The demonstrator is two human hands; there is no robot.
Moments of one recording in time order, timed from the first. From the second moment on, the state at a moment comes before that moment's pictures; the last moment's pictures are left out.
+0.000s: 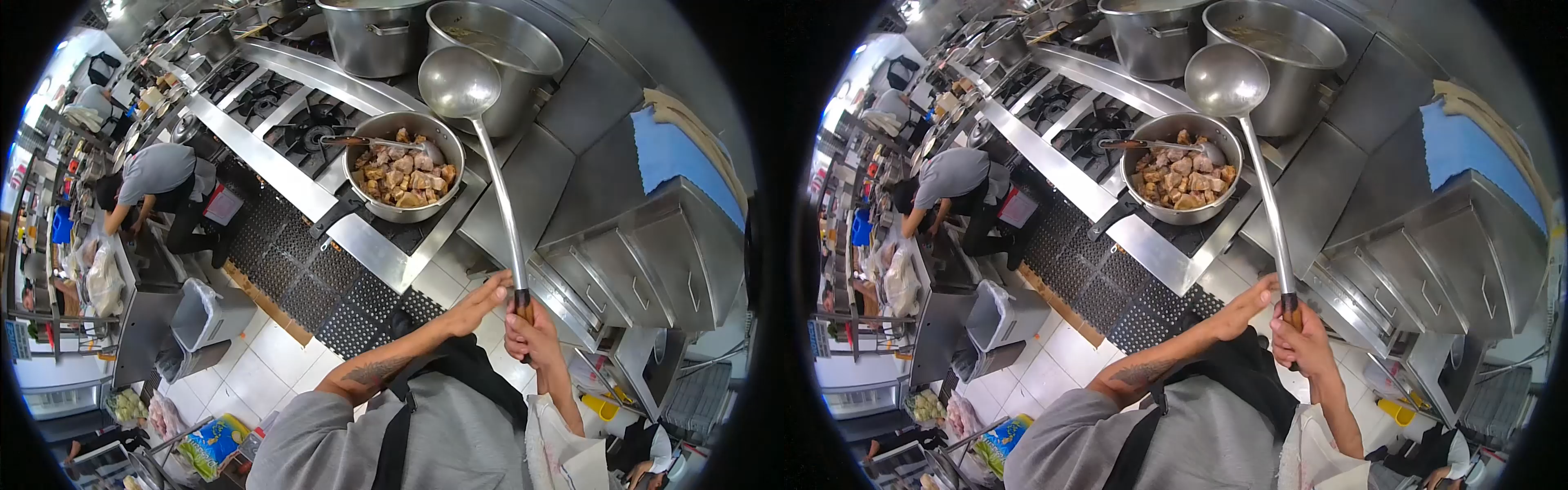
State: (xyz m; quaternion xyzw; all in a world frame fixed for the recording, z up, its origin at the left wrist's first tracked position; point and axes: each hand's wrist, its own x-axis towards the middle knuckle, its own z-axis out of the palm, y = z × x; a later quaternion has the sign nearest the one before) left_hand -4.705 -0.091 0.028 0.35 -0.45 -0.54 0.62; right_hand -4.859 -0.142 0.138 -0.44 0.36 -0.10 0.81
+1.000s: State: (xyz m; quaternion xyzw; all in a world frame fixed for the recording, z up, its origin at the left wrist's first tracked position) left_hand -5.234 -0.078 0.016 0.15 -0.66 -0.69 0.26; right_hand -5.400 0.034 -0.015 -0.53 0.58 -0.42 0.45
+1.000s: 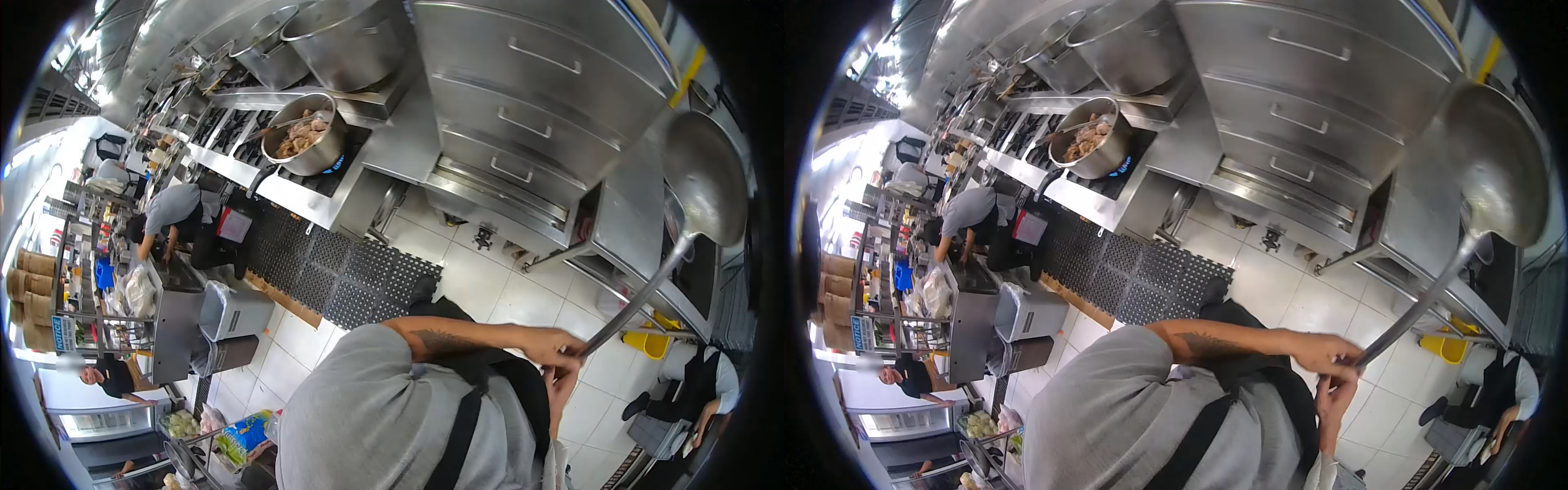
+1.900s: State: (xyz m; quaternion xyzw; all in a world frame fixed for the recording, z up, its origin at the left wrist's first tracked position) left_hand -5.527 -0.376 0.020 0.37 -0.37 -0.84 0.15; right_hand -5.815 -0.308 0.028 -0.57 0.73 -0.18 0.33
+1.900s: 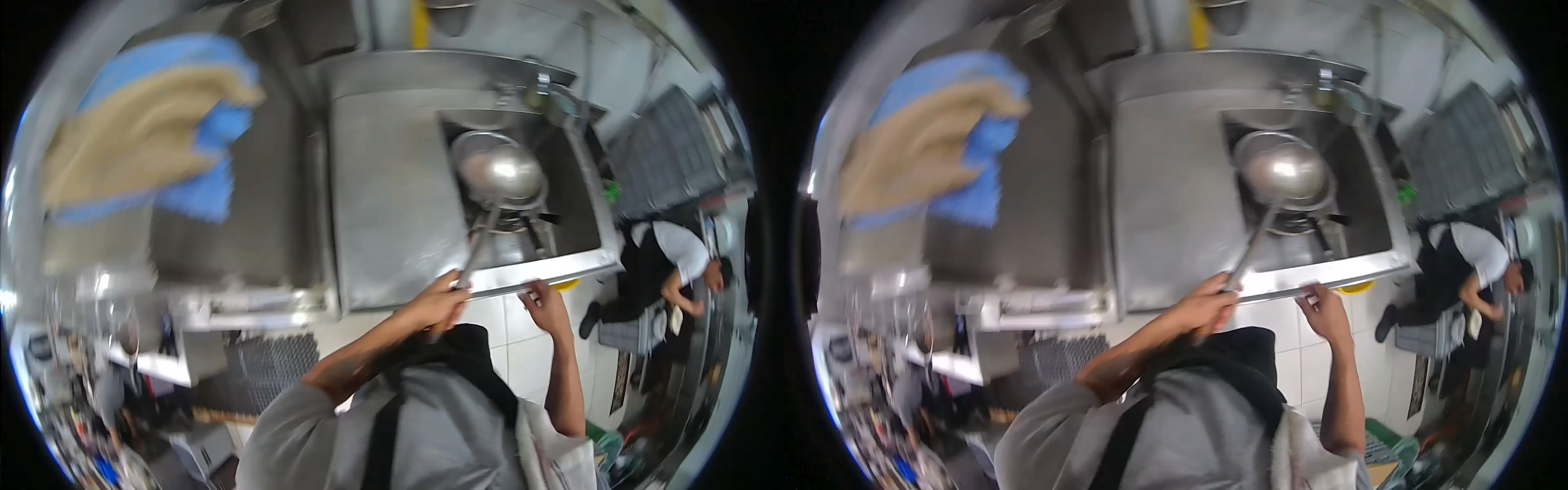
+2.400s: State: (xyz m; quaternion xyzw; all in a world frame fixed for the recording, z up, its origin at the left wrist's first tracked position) left_hand -5.678 -0.470 0.079 0.42 -0.26 -0.83 0.26; right_hand -6.091 -0.997 -0.152 -0.76 0.64 -0.10 0.02
